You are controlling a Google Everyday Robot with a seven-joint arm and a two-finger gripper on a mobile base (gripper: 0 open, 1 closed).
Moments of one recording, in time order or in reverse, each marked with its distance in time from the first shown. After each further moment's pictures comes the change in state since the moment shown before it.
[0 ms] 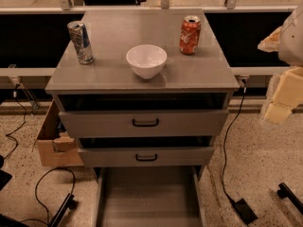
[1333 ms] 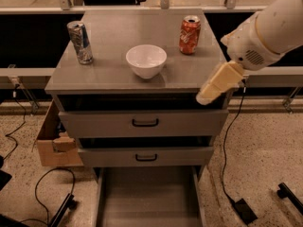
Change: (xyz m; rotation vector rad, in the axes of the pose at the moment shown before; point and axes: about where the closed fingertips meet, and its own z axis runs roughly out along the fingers) arm -0.072 -0.056 0.062 0.101 -0.310 0.150
